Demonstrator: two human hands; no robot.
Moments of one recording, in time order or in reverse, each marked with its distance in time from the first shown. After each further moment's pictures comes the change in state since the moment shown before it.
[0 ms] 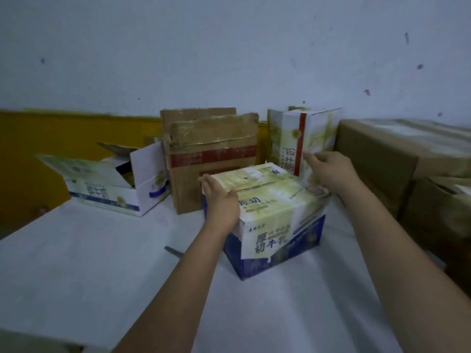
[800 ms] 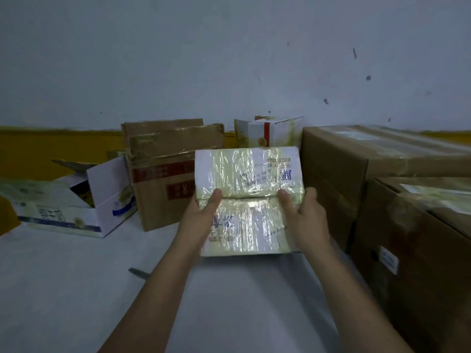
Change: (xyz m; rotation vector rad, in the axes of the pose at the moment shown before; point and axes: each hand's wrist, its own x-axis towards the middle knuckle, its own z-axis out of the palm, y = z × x) left_hand -0.017 -0.003 0.009 -0.326 -0.164 0.056; right_hand -0.065 0.057 0.031 0.204 0.276 -0.042
